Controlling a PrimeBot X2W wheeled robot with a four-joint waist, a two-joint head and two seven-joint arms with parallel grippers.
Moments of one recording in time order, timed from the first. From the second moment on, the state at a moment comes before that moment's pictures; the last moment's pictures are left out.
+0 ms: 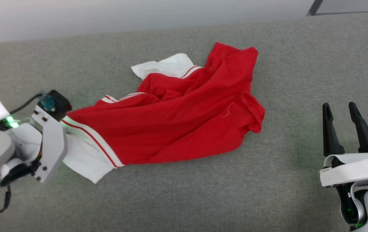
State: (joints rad) left arm -1.04 0.97 -1.28 0.29 -1.01 -0.13 0.48; right arm -0.28 -0.16 0.00 0.21 0.31 0.13 -0.26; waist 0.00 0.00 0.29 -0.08
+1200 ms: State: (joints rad) left arm -0.67 0.71 -1.01 0.11 -1.10 0.23 -0.26; right arm -0.81 -0.68 0.64 0.26 0.59 0.13 0.32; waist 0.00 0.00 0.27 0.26
